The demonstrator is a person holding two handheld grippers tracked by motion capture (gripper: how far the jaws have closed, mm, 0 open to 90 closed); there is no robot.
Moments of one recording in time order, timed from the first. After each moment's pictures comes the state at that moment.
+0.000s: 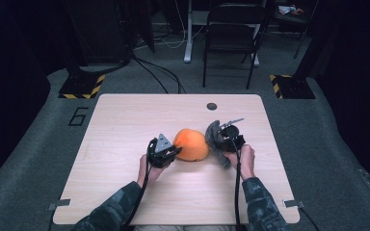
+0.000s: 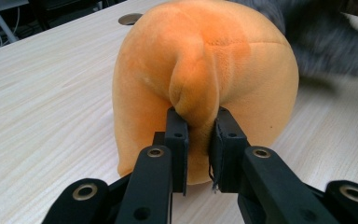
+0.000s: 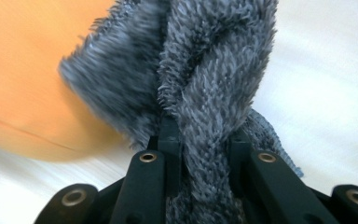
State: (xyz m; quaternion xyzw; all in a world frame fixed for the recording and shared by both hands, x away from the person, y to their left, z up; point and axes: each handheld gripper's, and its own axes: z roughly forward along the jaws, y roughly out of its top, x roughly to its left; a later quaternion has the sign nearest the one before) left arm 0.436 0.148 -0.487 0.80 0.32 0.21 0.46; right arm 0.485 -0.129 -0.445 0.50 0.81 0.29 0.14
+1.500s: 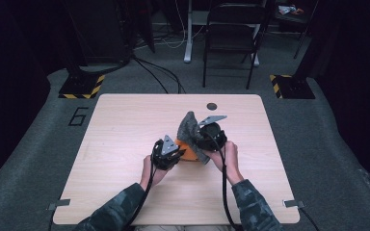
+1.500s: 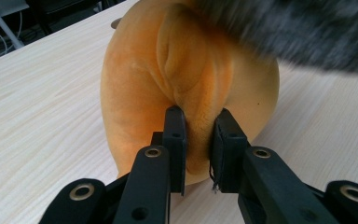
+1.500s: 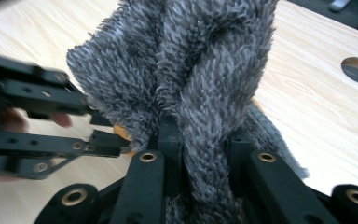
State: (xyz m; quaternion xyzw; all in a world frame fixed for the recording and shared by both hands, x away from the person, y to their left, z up) left arm 0.425 0.130 -0.479 0.81 0.30 0.23 0.44; right arm 0.452 -0.056 -0.402 0.38 0.84 0.35 0.17
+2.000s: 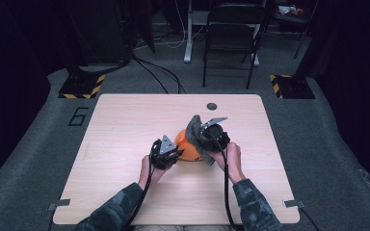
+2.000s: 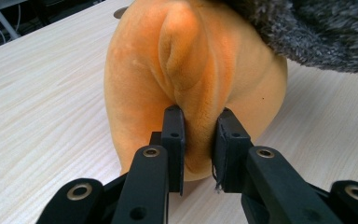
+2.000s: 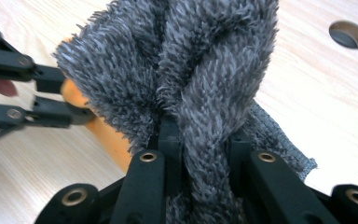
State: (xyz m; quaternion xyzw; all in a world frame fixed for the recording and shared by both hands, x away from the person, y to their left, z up) left arm 0.433 0.140 -0.485 0.81 0.31 0.21 0.44; right arm 0.466 -0.074 -0.423 0.41 0.84 0.32 0.16
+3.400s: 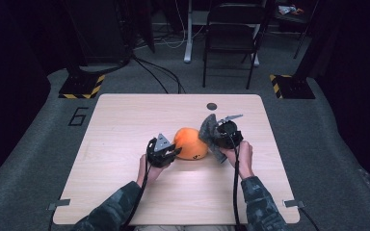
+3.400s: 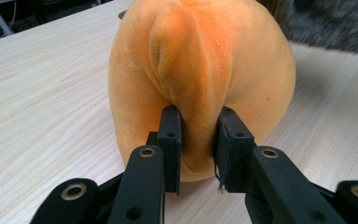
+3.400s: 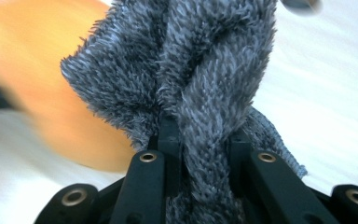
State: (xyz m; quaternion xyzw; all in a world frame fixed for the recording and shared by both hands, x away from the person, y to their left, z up) left arm 0.440 0.150 -0.490 0.80 0.32 0.20 0.47; right arm 0.478 -0.110 -0.425 0.46 0.81 0.33 0.15
